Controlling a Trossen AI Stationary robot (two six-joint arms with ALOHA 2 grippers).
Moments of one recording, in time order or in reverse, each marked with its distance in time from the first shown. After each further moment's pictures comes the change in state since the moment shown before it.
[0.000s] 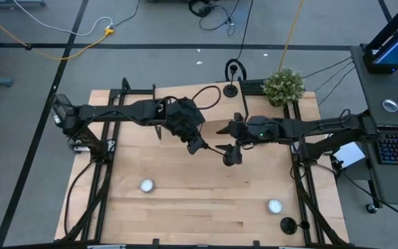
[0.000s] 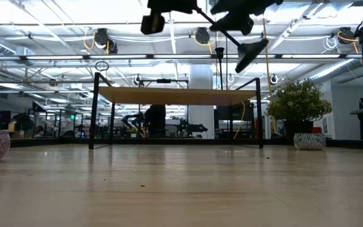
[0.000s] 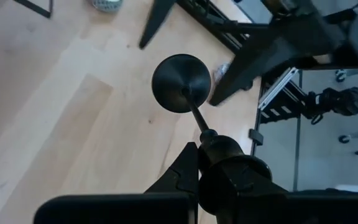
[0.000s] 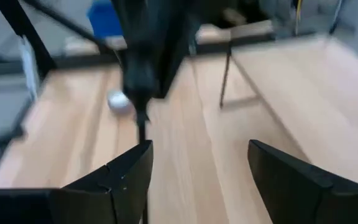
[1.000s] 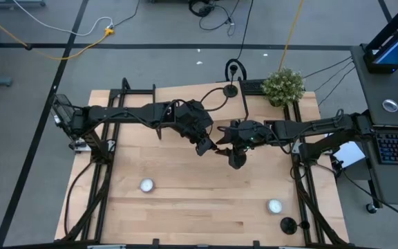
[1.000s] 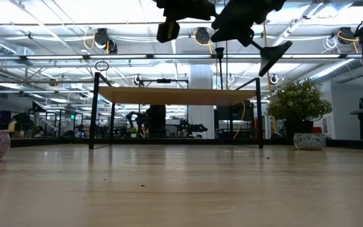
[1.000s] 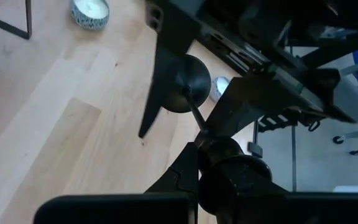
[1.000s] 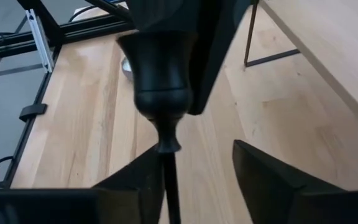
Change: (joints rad) left arm -0.002 0.072 0.000 0.140 0.013 0.020; right arm 0.008 0.068 0.023 -0.082 -0.080 0.108
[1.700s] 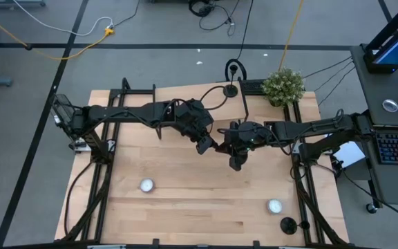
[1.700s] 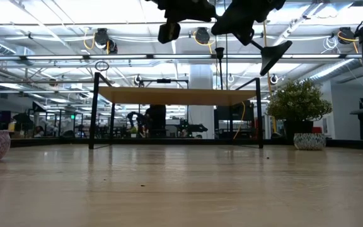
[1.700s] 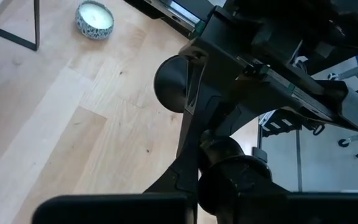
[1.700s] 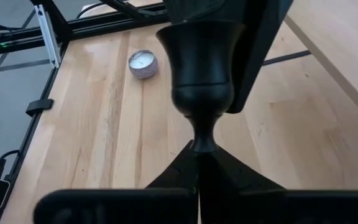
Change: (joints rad) left arm 0.000 0.000 0.000 -0.025 0.008 0.006; right arm 0.001 -0.002 0.000 -0.002 -0.005 -0.012
